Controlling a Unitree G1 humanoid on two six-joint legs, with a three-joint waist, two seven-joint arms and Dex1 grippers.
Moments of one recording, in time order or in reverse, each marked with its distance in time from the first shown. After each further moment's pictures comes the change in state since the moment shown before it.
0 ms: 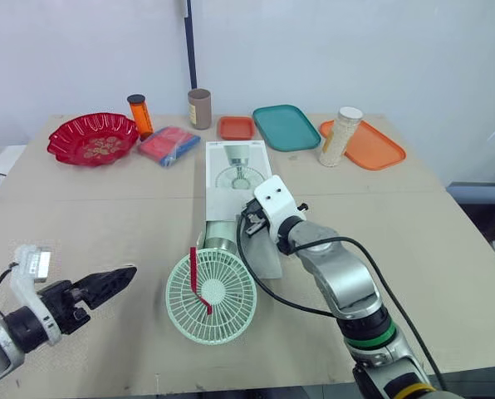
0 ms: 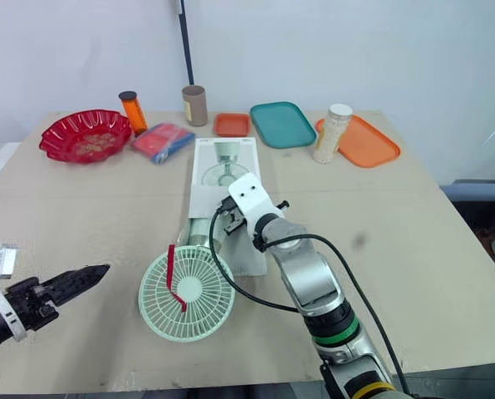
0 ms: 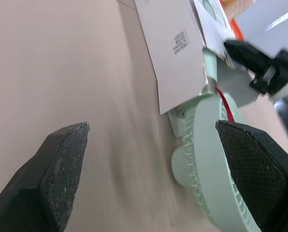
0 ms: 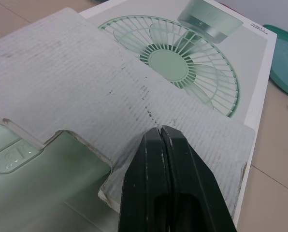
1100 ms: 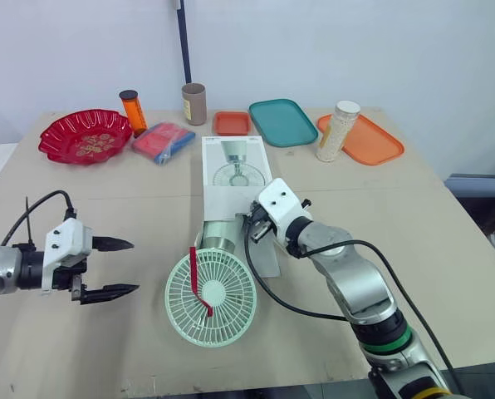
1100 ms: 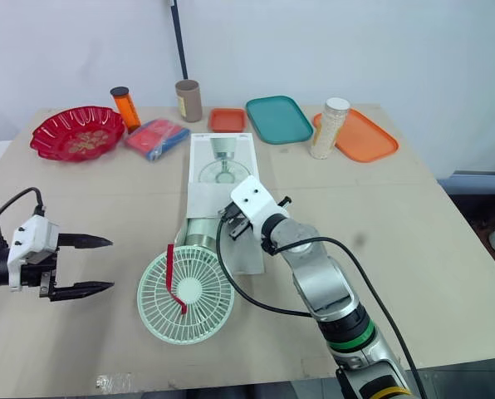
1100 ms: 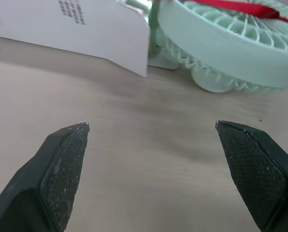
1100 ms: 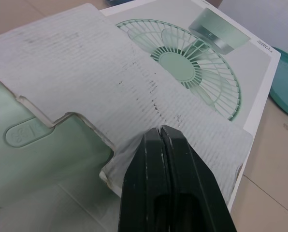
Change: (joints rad) left arm -0.564 0.131 -0.384 0.438 1.144 -0.523 -1.103; right arm 0.031 -0.104 -0.013 -0.065 -0.011 -0.114 0.130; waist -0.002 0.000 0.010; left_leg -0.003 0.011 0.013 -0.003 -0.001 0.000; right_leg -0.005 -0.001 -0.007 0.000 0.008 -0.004
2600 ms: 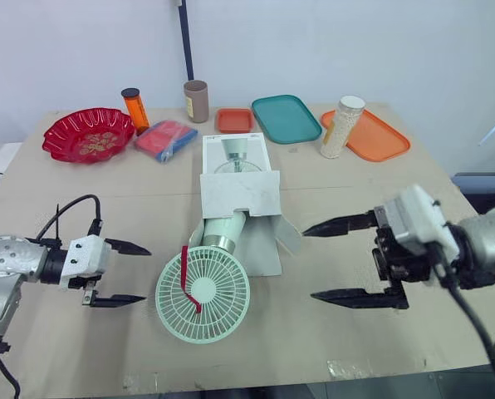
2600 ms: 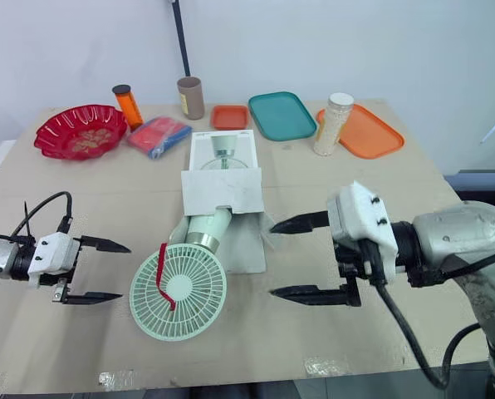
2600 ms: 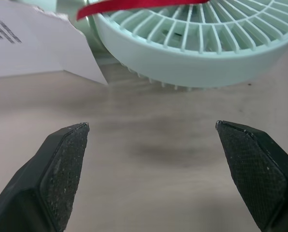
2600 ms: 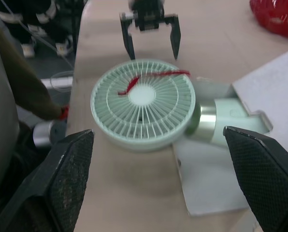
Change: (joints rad) left arm -0.187 -0.123 -0.125 0.224 0.171 -0.367 -0.217; right arm 0.106 -0.698 -0.601 -0.307 0.984 0.050 0.756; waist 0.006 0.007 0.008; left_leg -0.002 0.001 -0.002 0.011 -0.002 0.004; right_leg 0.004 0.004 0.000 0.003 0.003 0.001
